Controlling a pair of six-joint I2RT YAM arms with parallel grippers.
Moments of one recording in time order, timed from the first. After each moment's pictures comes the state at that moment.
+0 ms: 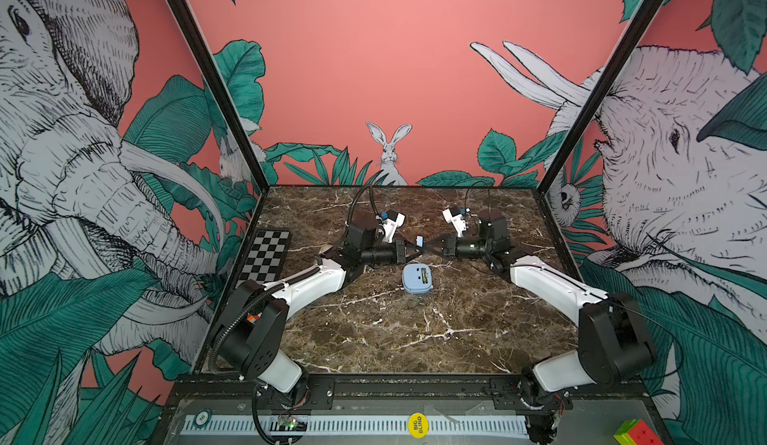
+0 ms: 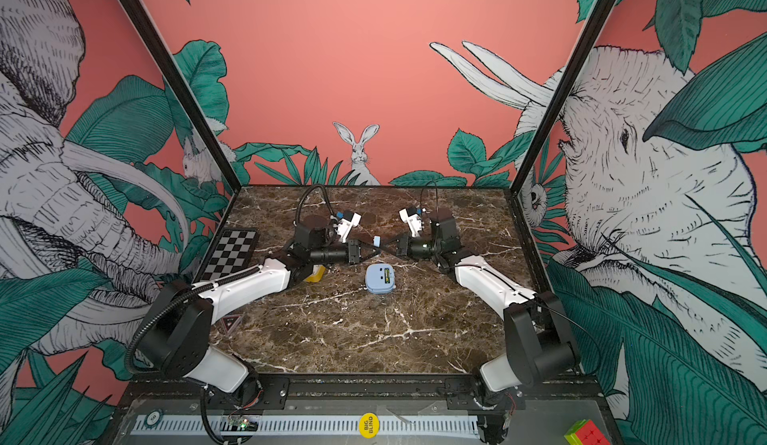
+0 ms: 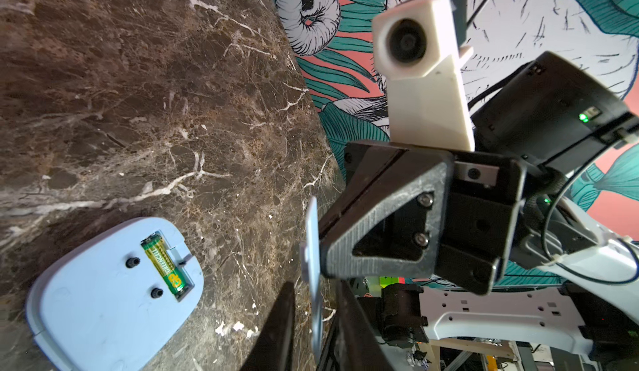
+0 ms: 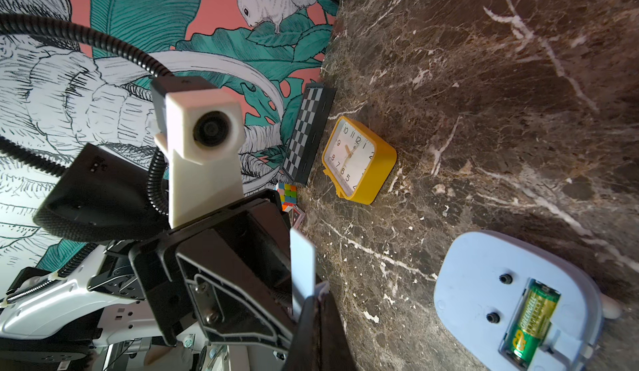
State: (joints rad) left arm -0.61 1.53 0.93 0.19 0.71 -0.76; right arm 0.39 1.47 0.92 0.06 -0.87 0.71
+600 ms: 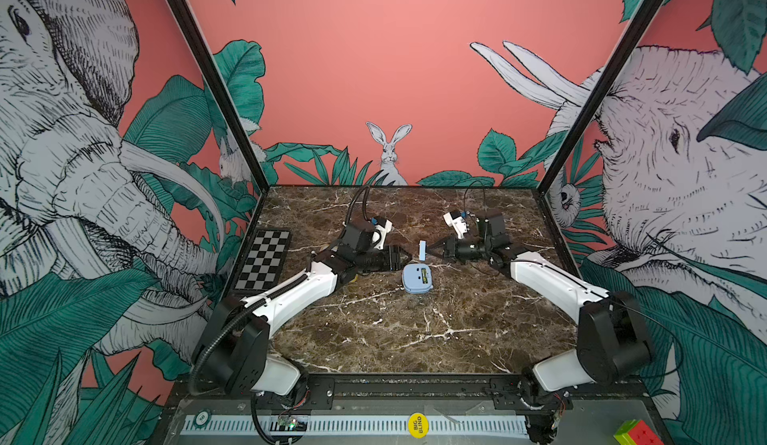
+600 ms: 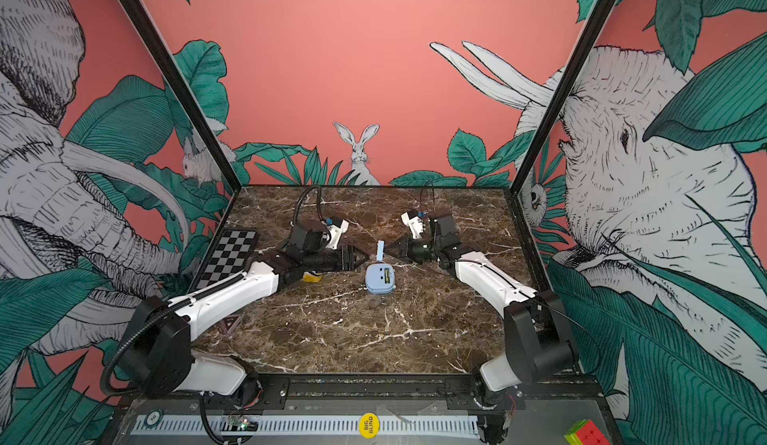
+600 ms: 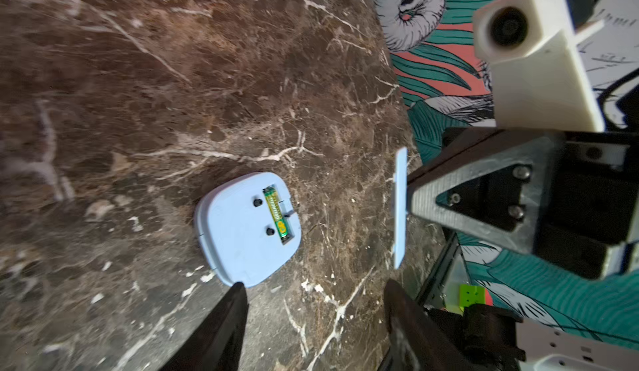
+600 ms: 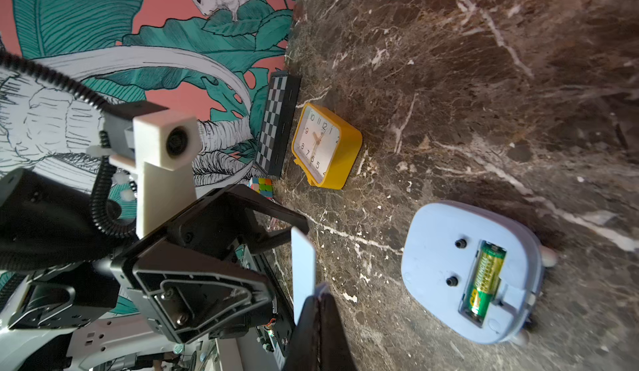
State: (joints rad) left arm -0.61 1.39 0.94 -0.20 0.40 -0.59; right arm 0.37 1.49 1.00 -0.18 -0.80 0.63
